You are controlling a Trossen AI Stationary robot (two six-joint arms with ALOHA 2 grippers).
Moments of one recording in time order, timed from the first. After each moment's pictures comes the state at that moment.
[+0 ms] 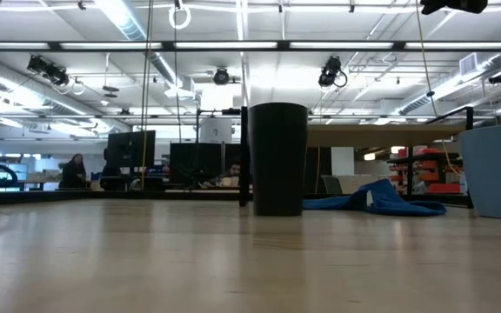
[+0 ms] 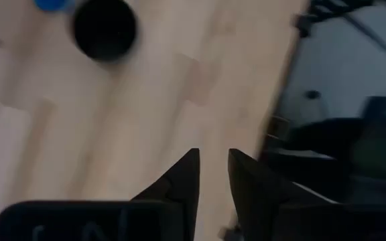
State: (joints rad) left arm -0.15 1.88 2.35 -1.57 0.18 -0.58; right arm 0.33 0.92 1.28 -1.29 0.41 0.89
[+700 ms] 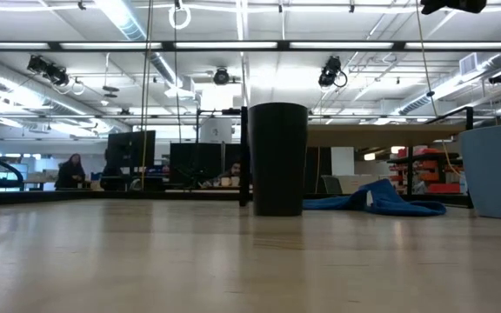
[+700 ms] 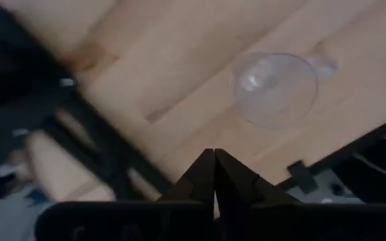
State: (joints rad) left arm -0.66 1.46 1.41 -1.47 0.05 -1.53; right arm 0.33 0.92 1.28 -1.29 0.41 0.87
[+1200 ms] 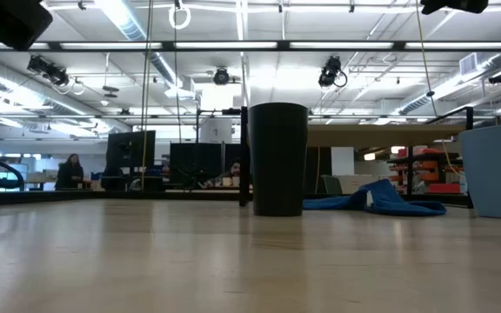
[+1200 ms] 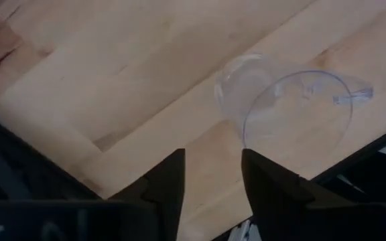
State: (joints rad) left arm -0.64 1.25 0.92 -0.98 0.08 -1.61; right arm 0.33 0.92 1.28 -1.29 0.41 0.90
